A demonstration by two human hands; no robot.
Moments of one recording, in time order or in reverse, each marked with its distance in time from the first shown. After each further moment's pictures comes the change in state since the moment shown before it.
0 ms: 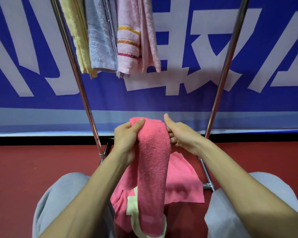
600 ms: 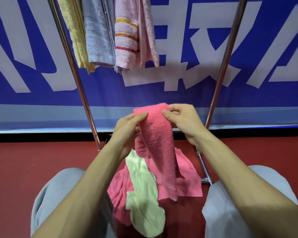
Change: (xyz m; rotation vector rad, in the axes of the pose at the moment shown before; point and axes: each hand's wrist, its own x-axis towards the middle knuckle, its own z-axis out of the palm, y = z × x) left_hand 0.004 0.006 -0.005 0.166 -0.152 0.003; right_hand -0.003 -0.010 -0.006 0.121 0.262 -0.390
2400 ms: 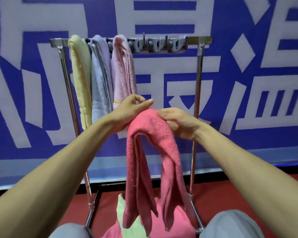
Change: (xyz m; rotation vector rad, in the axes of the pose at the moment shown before) left_hand -0.017 0.205 0.067 0.451 -0.352 0.577; right_hand 0.025 -0.157 -0.071 0.177 -0.440 -0.069
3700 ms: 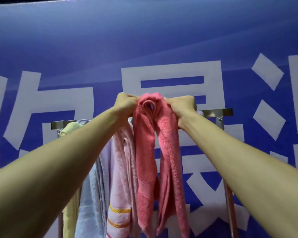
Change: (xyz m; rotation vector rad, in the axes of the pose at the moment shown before) left_hand 0.244 0.116 -0.093 0.076 0.454 0.099; right_hand 0.207 -0.208 -0.090 0.022 0.930 -0.358
